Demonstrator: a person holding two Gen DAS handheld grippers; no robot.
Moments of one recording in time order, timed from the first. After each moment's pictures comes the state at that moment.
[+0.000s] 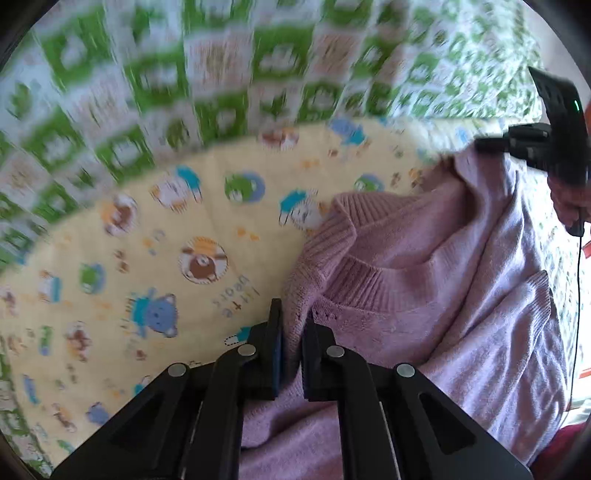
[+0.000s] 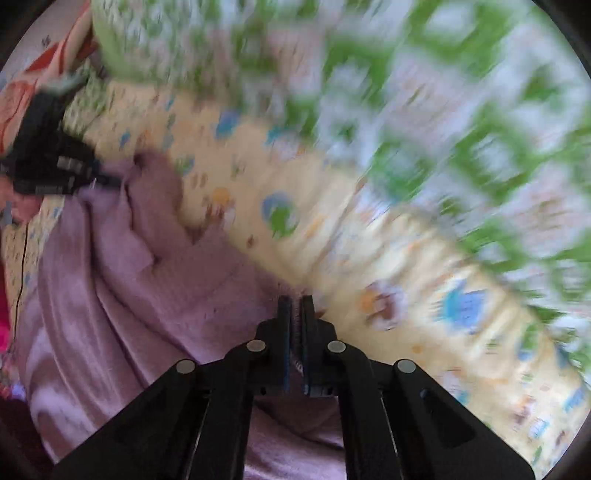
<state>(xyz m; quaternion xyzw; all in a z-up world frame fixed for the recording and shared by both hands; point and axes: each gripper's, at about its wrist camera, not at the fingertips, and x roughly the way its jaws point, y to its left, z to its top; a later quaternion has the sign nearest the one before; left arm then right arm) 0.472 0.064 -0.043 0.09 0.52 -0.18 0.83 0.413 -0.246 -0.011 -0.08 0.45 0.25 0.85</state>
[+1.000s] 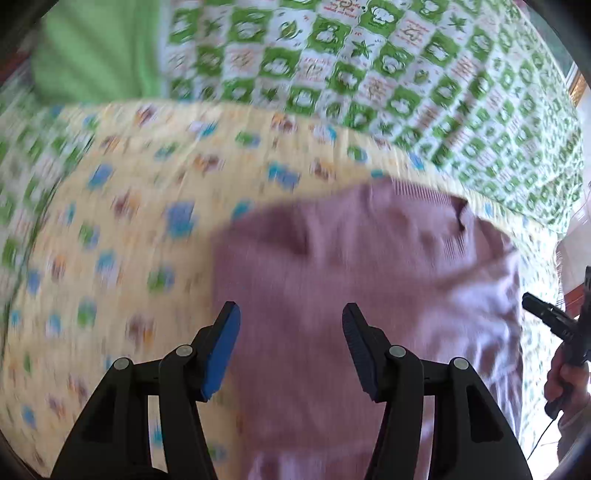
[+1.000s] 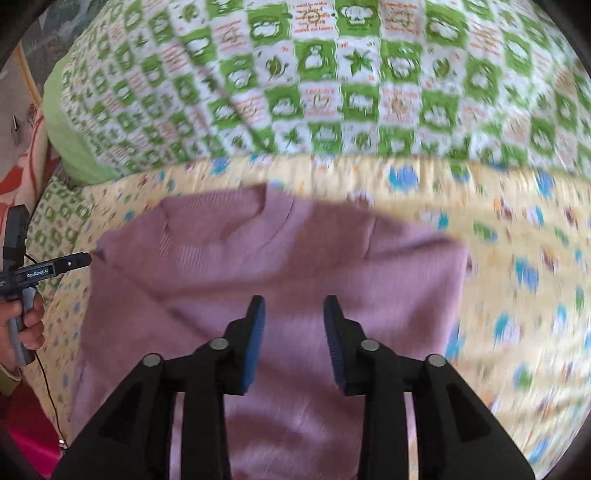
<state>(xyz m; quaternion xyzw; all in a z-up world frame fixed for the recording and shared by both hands) 0.303 0.141 -0.025 -0.12 0.50 -0.02 0.86 0.269 -0.233 -0.018 0.09 0.45 0.13 0.88</state>
